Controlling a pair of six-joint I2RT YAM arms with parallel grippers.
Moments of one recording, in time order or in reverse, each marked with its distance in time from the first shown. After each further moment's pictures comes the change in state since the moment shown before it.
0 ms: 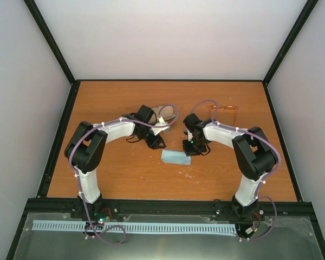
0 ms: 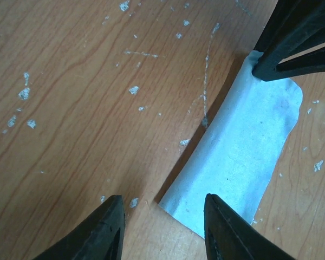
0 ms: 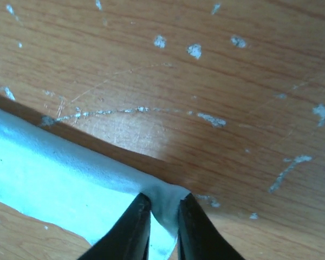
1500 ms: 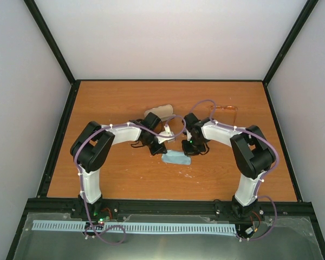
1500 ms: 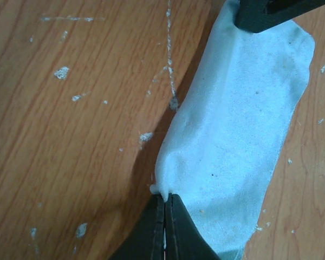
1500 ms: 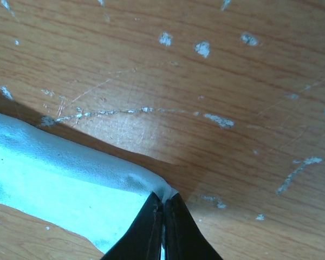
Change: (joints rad) left arm -0.083 0.053 -0.038 0.033 -0.061 0.105; right arm 0.011 0.025 0.030 -0.028 0.002 0.006
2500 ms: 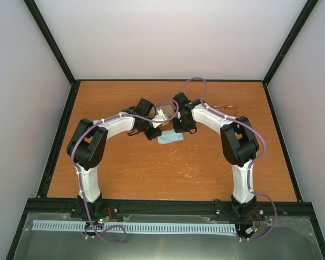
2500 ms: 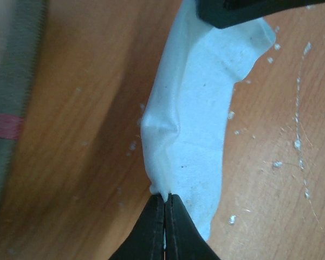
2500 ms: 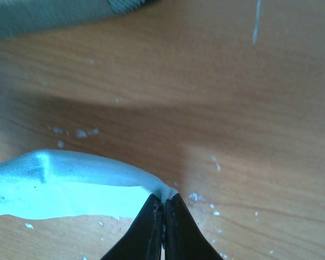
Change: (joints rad) left arm 0.119 -0.003 0.130 -0.019 -0.099 -0.020; right arm -0.004 0.210 0.425 -0.046 0.158 -0.051
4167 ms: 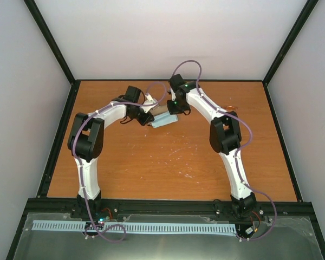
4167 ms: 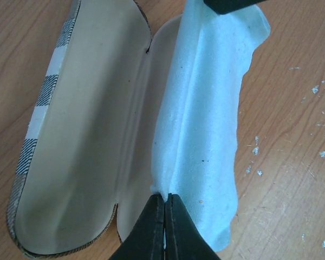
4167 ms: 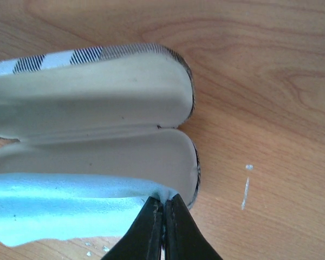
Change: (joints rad) left arm 0.169 0.097 0.191 -0.021 0.064 -0.003; right arm -0.058 0.336 0.628 -0.207 -0.047 -0.122
